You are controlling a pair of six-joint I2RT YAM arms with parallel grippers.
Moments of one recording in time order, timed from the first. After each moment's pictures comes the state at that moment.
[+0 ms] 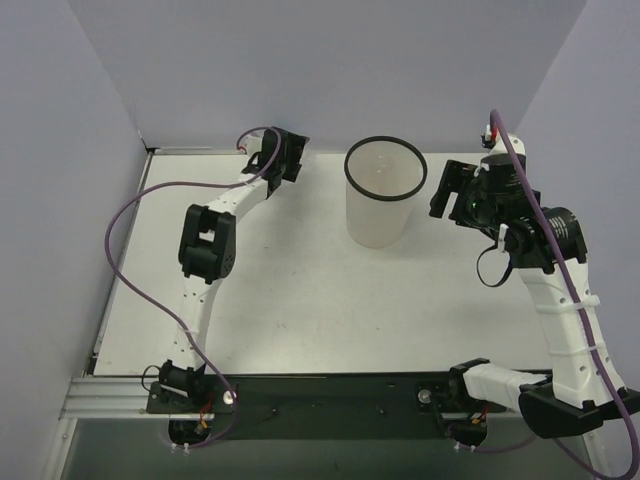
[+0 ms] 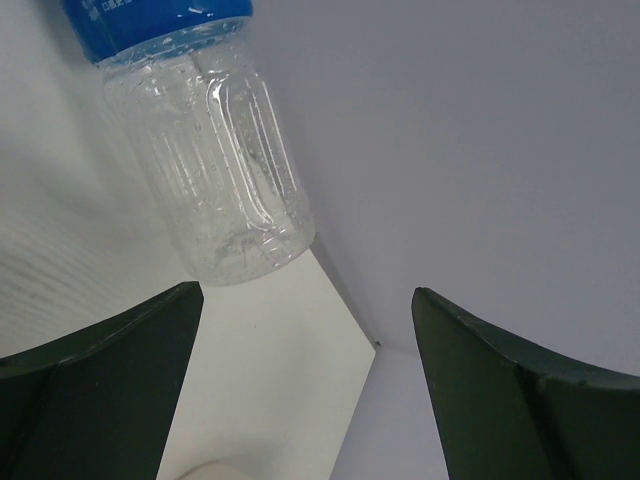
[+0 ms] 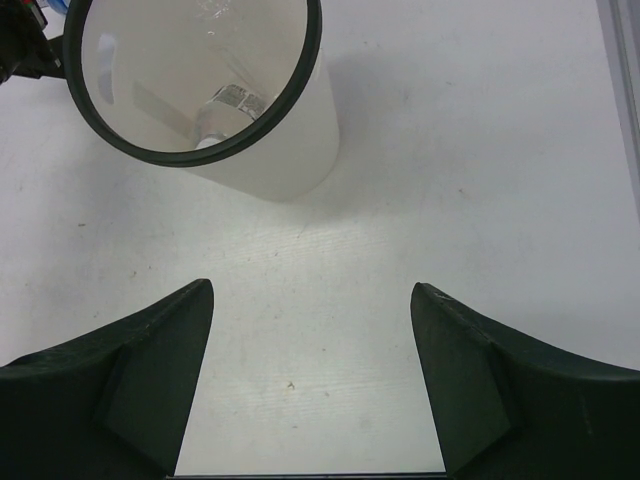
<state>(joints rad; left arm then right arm) -0.35 2.42 2.01 -0.03 -0.15 -1.47 0.31 1.16 1.62 -1.07 0.24 0.37</state>
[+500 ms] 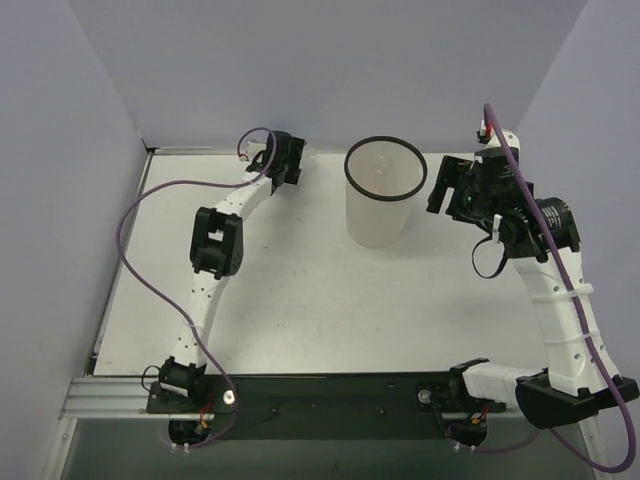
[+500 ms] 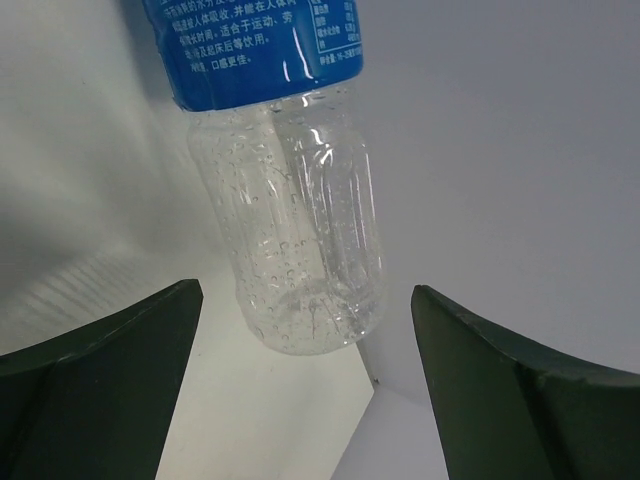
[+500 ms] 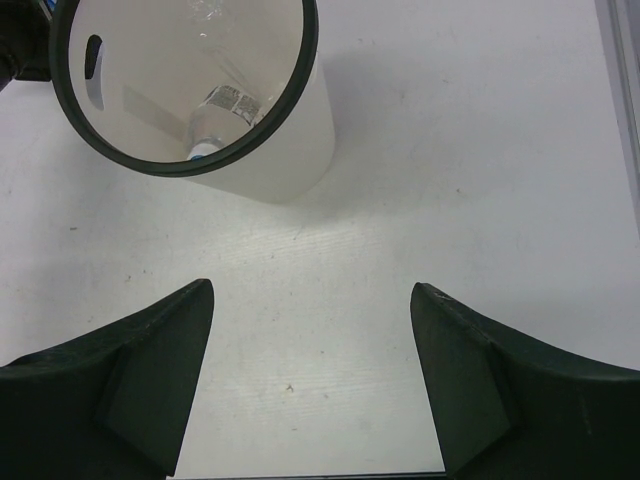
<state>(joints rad) -0.34 2.60 2.28 -0.20 -0.19 -1.57 0.31 1.21 1.65 -1.08 0.25 0.38</state>
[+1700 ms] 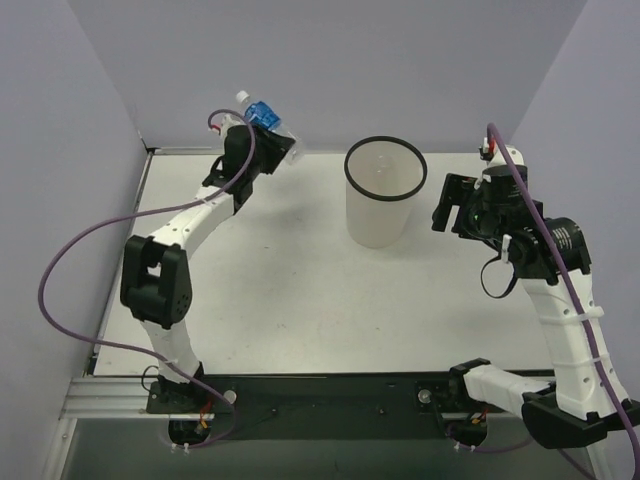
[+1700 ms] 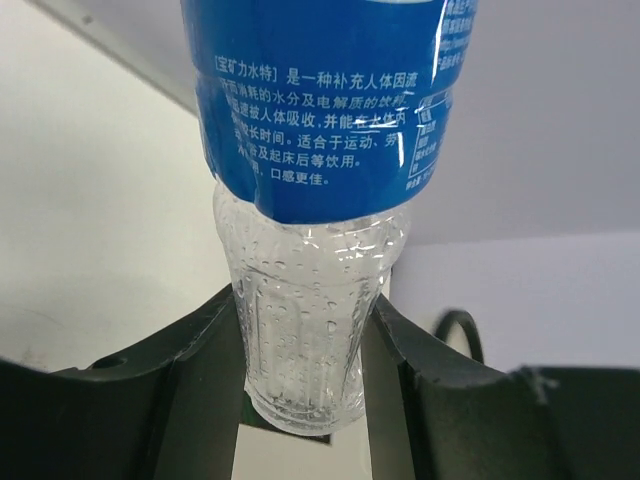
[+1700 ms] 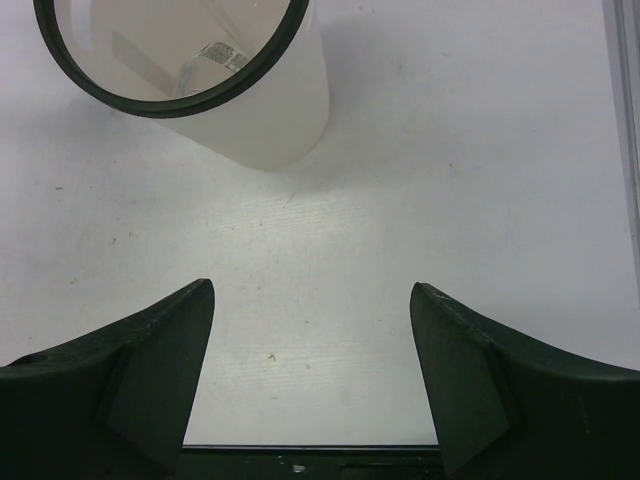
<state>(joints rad) -0.33 1.90 1.53 0.06 -0.06 -1.17 0.31 1.13 1.58 -1.11 0.22 0.34</state>
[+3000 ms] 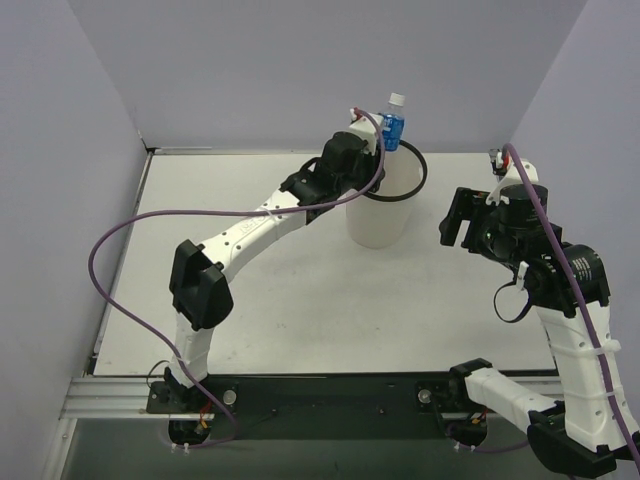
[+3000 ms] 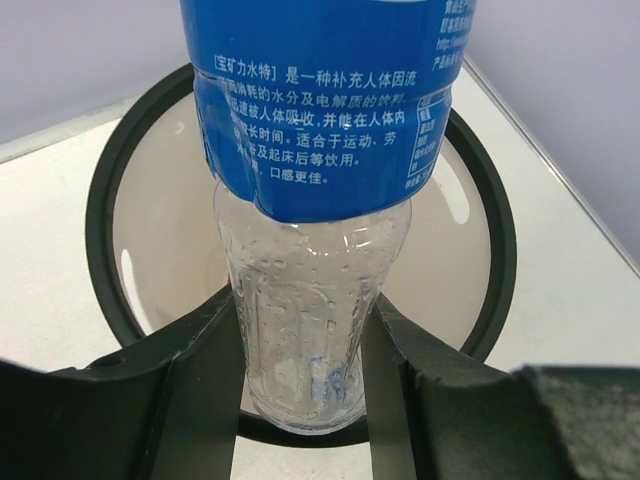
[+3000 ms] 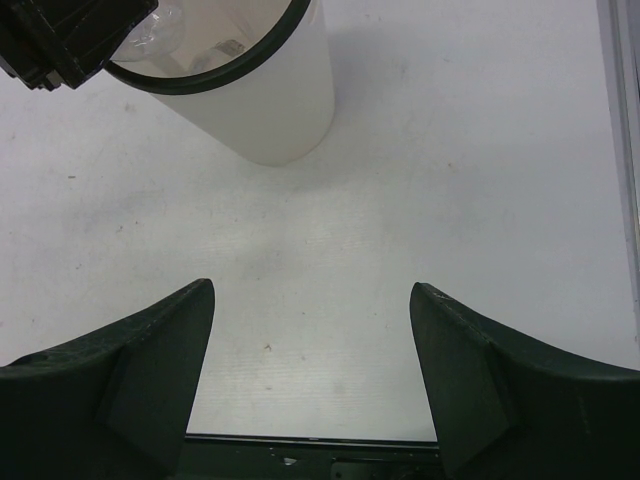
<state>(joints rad) -0.80 2.01 1.97 -0.28 -0.16 -0.27 0.31 0.99 1.52 -1.11 0.19 0.30</state>
